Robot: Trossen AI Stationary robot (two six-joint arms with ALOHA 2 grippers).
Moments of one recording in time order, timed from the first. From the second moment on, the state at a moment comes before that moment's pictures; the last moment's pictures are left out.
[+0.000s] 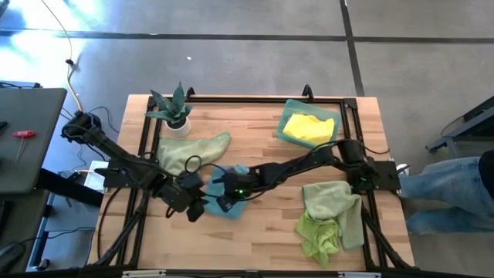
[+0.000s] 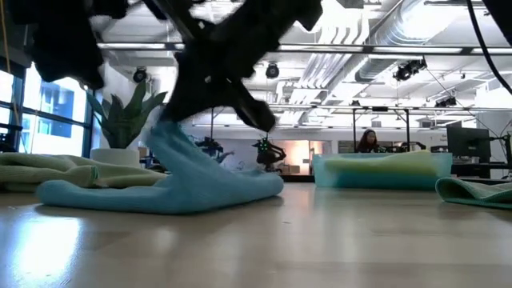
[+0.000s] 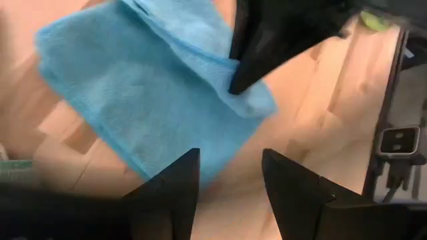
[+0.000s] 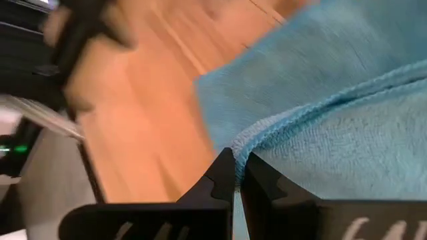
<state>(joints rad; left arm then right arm) -0.47 1.23 0.78 -0.52 -0.35 -1.08 0.19 2.16 1.66 -0.32 -0.04 0.99</state>
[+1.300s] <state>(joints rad) -0.68 1.21 0.79 -0.53 -0.54 -1.34 0.12 2.31 1.87 -0.28 -0.07 0.78</state>
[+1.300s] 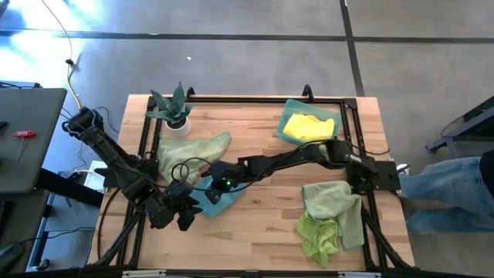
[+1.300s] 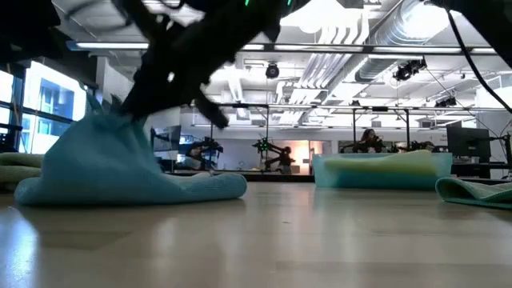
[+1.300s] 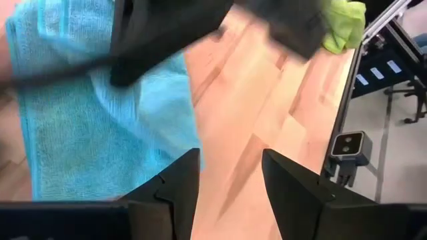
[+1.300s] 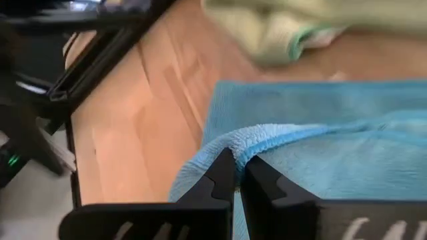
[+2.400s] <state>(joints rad) -0.70 1.21 0.79 -0.53 -0.55 -1.38 0.06 2.27 1.87 -0.25 -0.11 0.54</state>
